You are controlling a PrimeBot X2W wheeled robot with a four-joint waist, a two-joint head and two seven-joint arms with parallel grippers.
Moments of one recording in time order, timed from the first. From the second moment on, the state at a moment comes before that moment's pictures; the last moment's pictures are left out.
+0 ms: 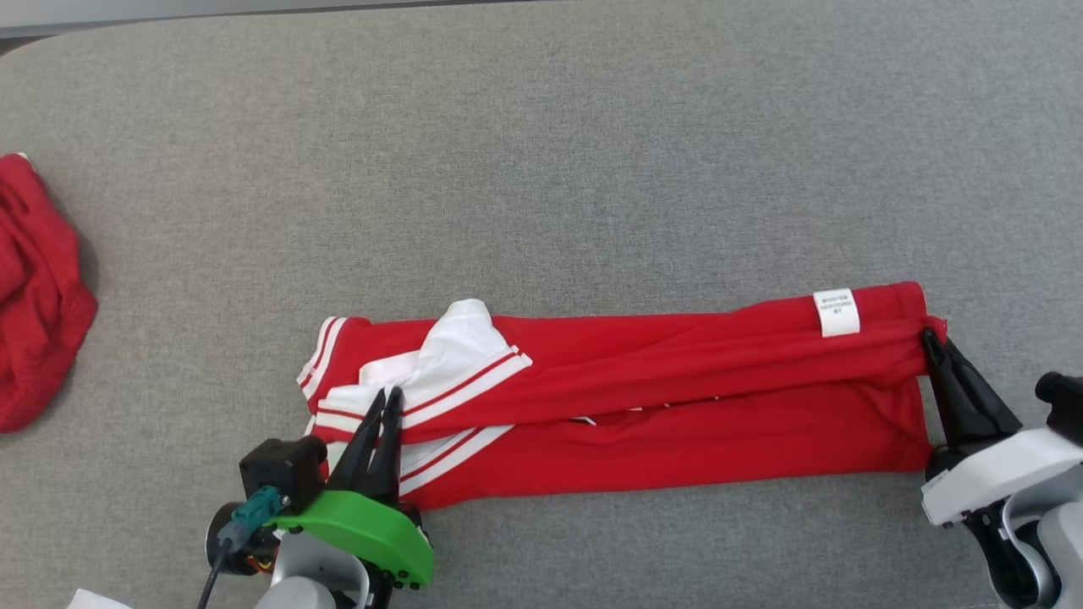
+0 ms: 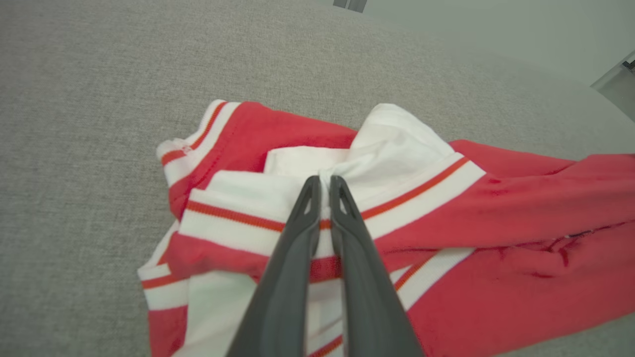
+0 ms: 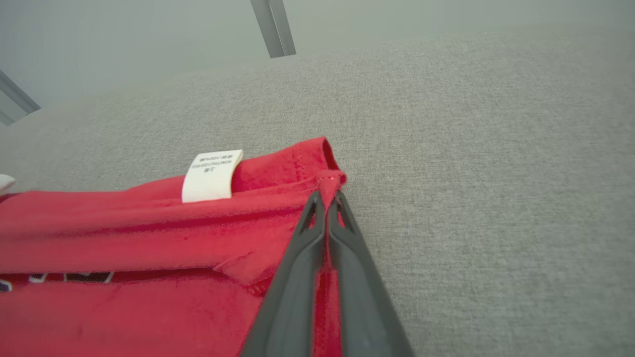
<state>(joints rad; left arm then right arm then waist) -0.14 0.21 -0.46 0.18 -0.58 0.13 -0.13 -0.15 -0.45 0.20 0.30 0.60 0.13 -0.26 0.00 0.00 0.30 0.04</state>
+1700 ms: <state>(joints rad) -0.16 0.23 -0.34 0.00 -0.35 0.23 -0.26 -0.03 -0.32 0.08 0.18 0.42 0.13 -0.21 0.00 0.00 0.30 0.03</state>
